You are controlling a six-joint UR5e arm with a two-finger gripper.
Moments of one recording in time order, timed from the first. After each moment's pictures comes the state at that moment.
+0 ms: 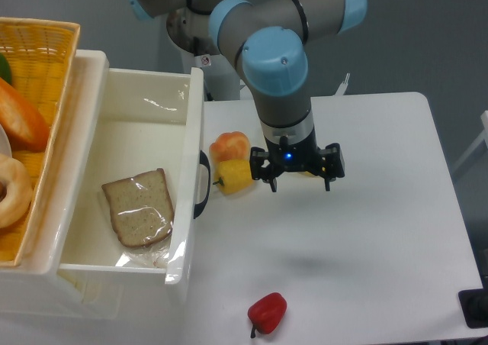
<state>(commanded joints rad) 2.48 -1.87 -1.55 -1.10 1.71 0.56</state>
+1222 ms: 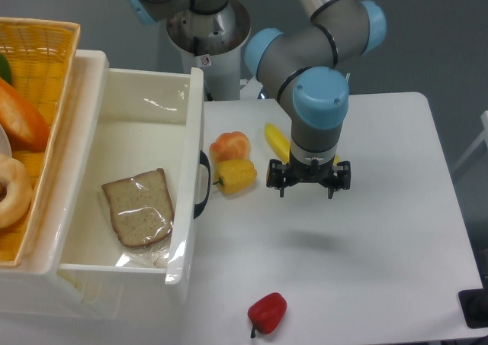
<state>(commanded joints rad) 2.54 -1.93 -1.64 -1.10 1.59 0.67</state>
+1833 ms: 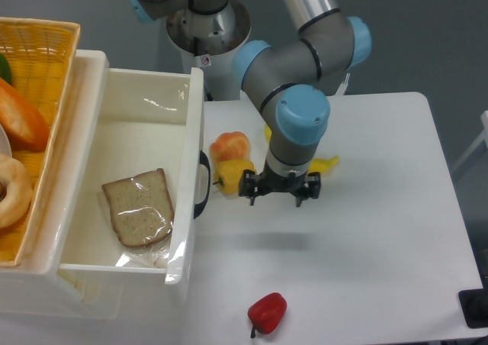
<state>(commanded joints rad) 2.49 -1.93 -1.69 -1.14 1.43 0.47</state>
